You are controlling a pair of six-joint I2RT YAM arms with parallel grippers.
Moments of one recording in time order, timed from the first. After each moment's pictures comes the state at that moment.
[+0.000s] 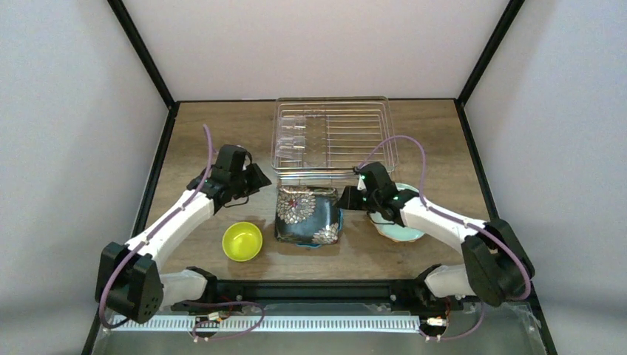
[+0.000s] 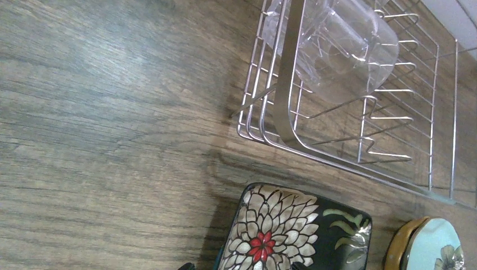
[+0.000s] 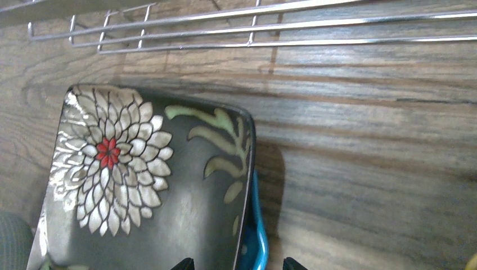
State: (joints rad) left arm -0.40 1.22 0.85 -0.45 0.05 -0.78; right arm 0.59 1.32 0.68 -0.19 -0.14 0.57
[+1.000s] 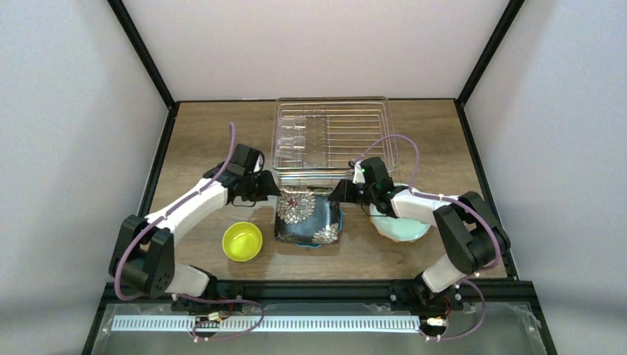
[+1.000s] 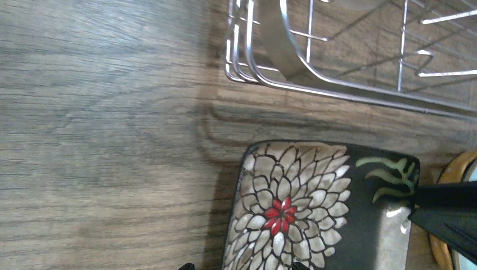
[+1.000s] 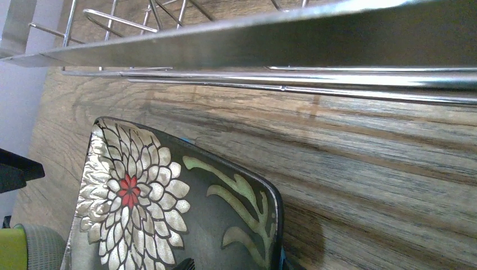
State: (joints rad) left arm -0.43 1.40 0.89 -0.50 0.16 -0.63; right arm 0.50 1.56 0.67 0.15 -0.37 0.58
